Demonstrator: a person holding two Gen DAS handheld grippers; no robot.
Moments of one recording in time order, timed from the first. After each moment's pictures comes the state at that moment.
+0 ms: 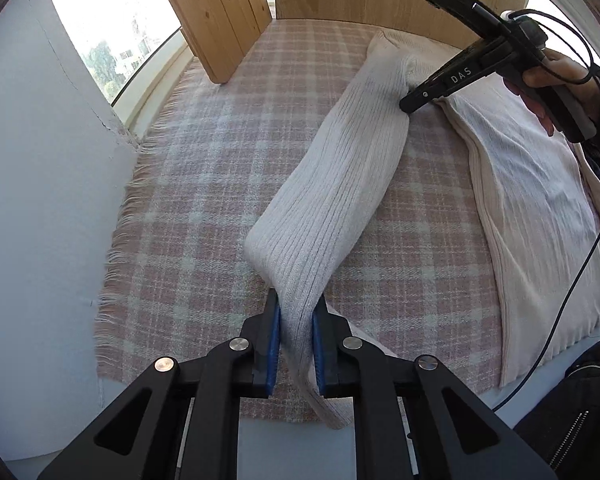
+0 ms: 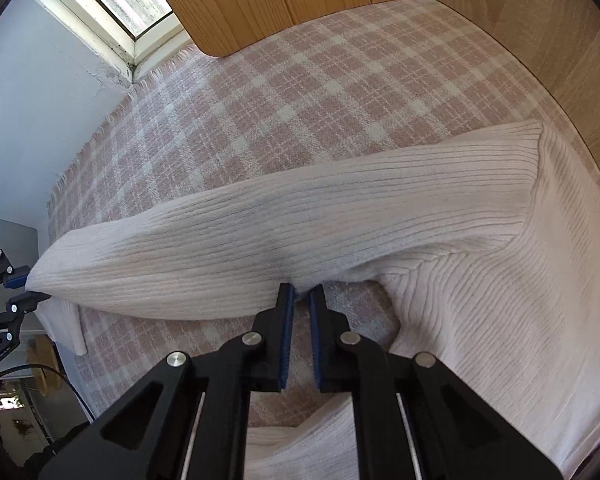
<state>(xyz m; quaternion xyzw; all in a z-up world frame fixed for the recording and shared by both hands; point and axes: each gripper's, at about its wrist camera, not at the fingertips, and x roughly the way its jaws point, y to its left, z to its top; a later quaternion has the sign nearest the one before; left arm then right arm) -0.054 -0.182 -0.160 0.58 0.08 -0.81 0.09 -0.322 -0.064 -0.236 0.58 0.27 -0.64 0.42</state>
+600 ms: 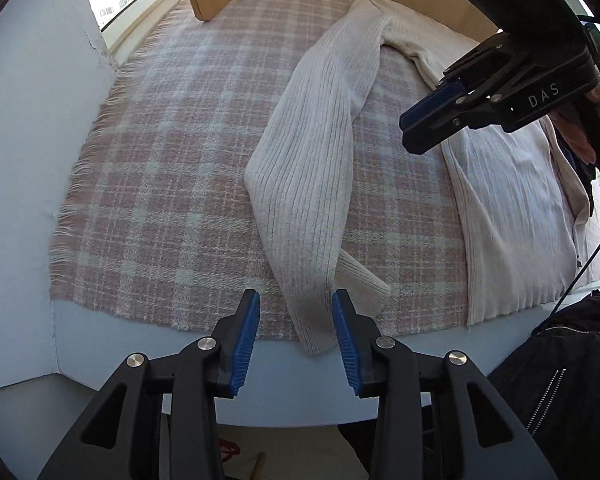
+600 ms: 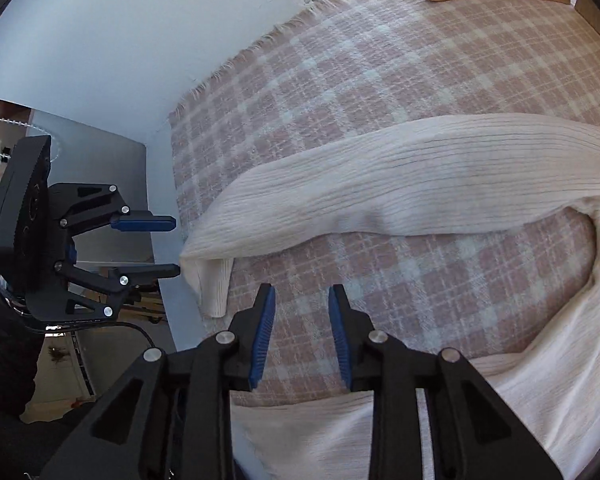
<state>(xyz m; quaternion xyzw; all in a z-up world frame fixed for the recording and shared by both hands) -0.021 -0.176 -0.184 0.61 0.14 -0.77 0.07 -0.170 -0.088 -0.210 0.63 0.23 -0.51 0.54</state>
